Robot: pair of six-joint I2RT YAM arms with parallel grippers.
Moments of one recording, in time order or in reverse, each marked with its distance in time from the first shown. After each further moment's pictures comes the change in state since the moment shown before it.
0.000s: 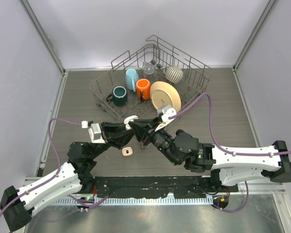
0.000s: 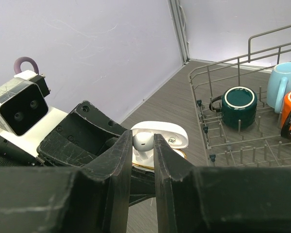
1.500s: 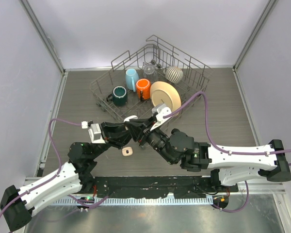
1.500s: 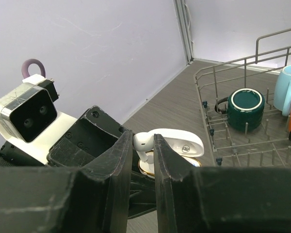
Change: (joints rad) left arm 0.000 0.009 -0.016 0.034 -0.009 -0.002; right arm 0.000 0.041 0.046 0.000 -0.020 0.000
